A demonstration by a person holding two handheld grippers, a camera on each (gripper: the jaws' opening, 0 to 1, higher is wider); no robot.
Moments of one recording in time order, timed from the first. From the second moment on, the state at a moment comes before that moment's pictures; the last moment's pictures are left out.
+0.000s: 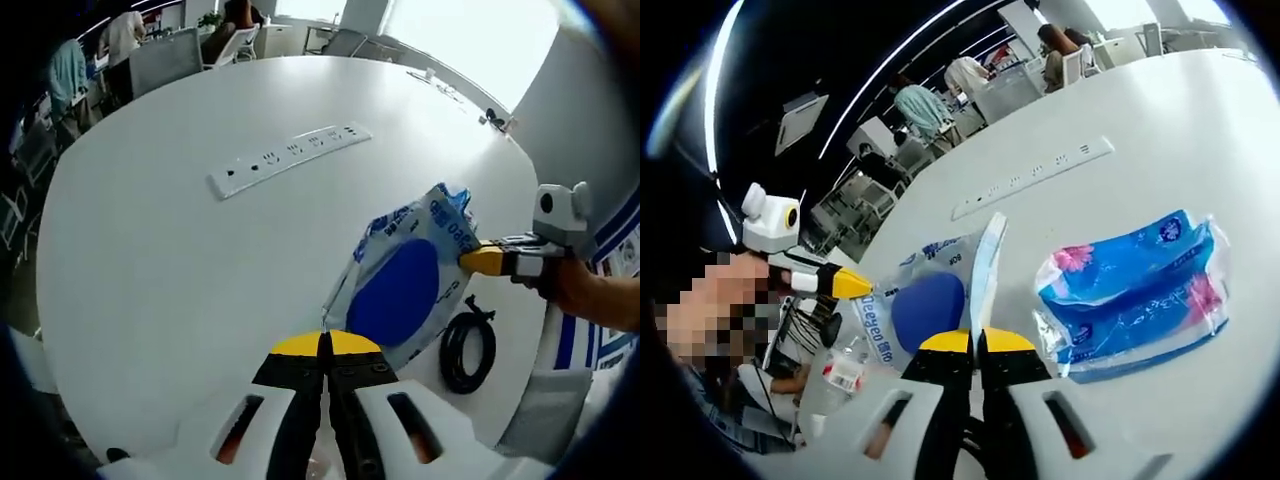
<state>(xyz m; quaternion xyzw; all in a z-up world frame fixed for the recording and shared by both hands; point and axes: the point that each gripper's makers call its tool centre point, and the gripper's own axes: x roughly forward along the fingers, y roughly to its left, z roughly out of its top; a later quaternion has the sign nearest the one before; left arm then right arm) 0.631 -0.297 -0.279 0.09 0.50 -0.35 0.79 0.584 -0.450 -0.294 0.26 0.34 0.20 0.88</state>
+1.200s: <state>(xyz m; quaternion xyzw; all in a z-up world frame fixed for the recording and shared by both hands) 0.642 -0.298 -0.319 0.06 0.51 -0.35 0.78 0.588 -0.453 -0.325 0.29 0.35 0.17 0.88</state>
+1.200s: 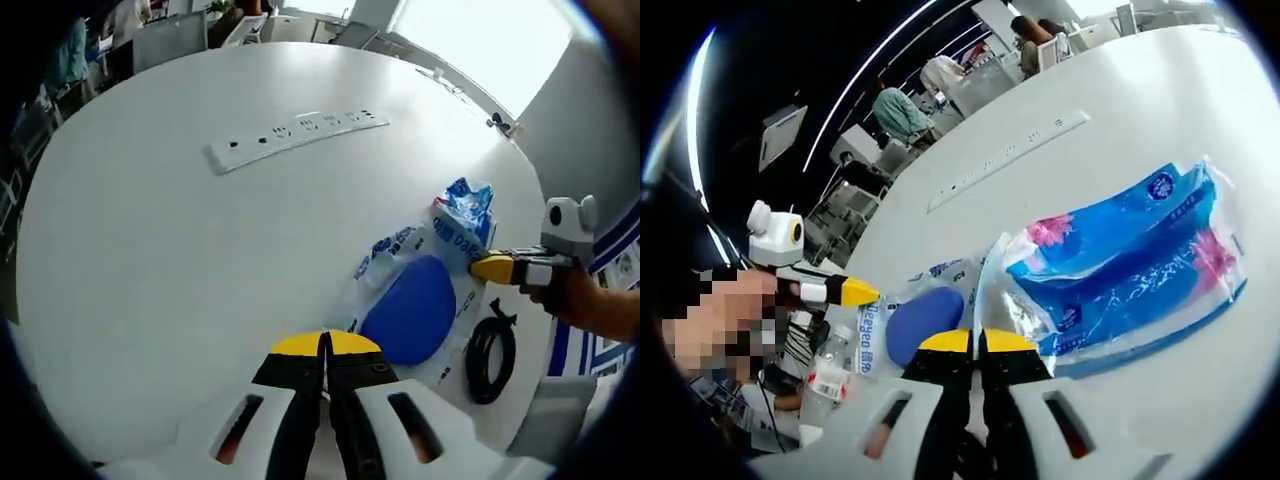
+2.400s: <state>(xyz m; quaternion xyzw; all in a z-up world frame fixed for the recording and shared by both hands) 0.646 -0.296 -0.299 0.07 0.47 -0.35 0.81 0.579 -0.458 -0.313 0.27 0.34 0.16 0.89</state>
